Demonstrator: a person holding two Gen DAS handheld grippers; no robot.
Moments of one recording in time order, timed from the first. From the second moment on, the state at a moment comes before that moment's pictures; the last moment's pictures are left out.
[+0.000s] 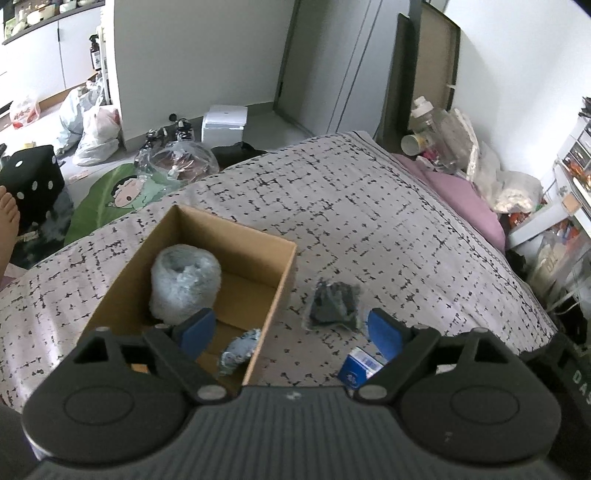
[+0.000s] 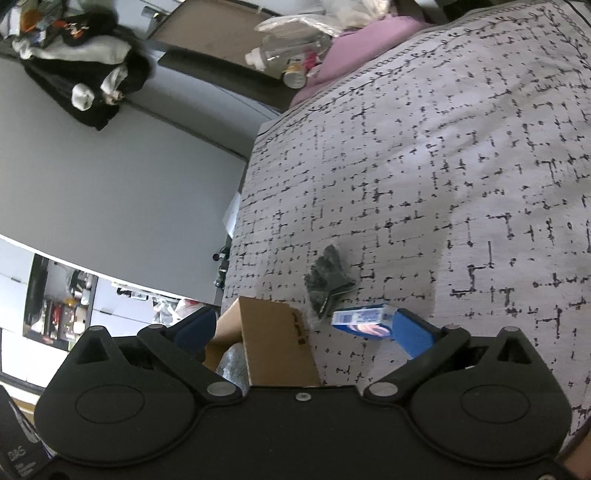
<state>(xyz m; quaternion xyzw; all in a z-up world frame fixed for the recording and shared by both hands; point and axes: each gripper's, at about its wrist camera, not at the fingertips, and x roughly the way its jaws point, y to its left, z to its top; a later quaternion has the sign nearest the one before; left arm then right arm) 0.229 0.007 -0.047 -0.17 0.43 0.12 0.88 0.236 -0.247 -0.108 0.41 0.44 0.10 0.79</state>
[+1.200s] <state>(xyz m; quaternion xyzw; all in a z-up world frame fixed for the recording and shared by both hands) 0.264 -0.021 -0.082 -0.17 0.45 0.03 0.88 0.245 -0.258 -0.186 0.52 0.51 0.00 0.69</state>
